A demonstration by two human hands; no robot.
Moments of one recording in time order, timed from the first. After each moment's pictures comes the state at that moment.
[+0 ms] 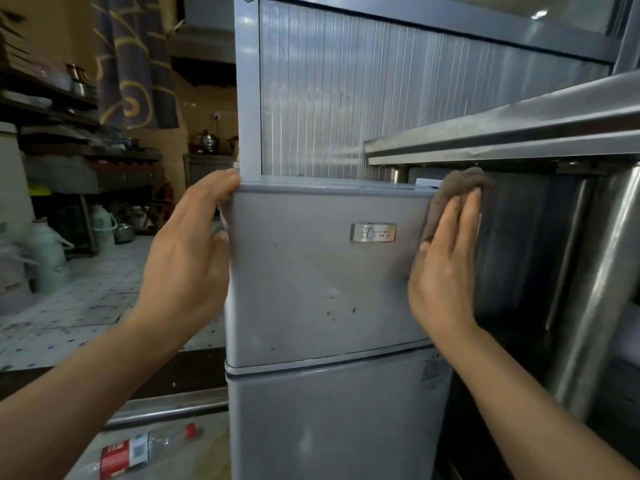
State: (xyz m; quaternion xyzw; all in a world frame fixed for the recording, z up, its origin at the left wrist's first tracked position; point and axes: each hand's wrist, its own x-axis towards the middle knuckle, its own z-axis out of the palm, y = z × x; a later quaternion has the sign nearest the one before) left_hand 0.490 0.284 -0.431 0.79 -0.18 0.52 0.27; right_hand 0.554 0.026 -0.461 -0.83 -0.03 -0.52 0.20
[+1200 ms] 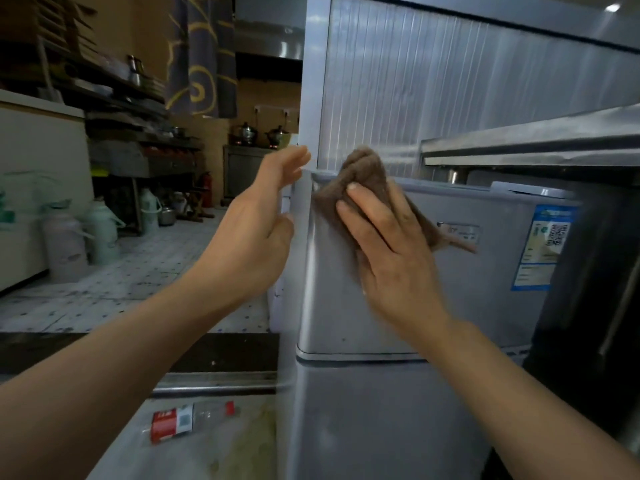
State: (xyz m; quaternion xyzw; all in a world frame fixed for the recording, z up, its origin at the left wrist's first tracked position) left_hand 0.475 0.320 -0.413 0.82 -0.22 0.39 0.36; right_hand 0.541 0.139 -0.451 -0.72 -0.39 -0.56 0.11
